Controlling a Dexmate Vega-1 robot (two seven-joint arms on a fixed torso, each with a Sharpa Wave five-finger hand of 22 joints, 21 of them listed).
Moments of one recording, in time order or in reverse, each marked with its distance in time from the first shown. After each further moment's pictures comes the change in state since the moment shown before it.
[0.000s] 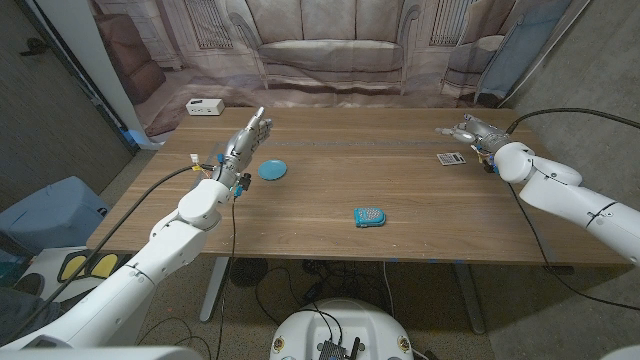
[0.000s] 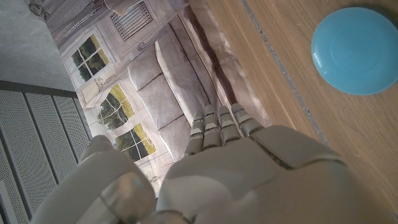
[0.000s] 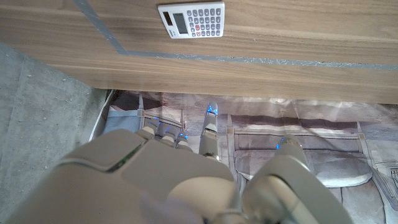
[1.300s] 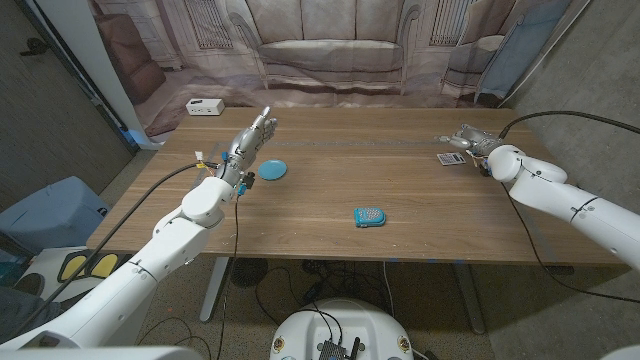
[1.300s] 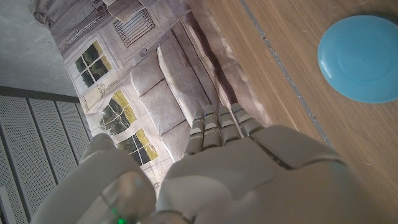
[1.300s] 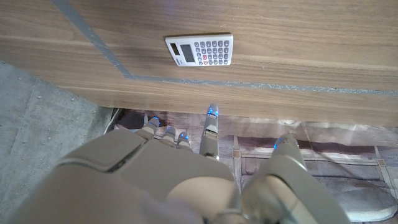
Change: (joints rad) left arm -0.018 0.000 0.017 -0.005 0.007 0.016 -0.008; left_hand 0.006 0.006 0.004 -0.004 0.000 0.012 0.001 0.000 0.000 0.007 0.004 0.000 0.000 0.000 0.000 0.000 0.000 0.000 0.000 0.000 0.000; right arm 0.083 0.046 -0.089 0.093 -0.024 -0.042 0.049; right_hand -0.008 0.018 0.004 0.004 0.000 -0.013 -0.052 -0.009 0.000 0.000 -0.022 0.000 0.000 0.000 0.000 0.005 -0.001 0.000 0.000 0.004 0.000
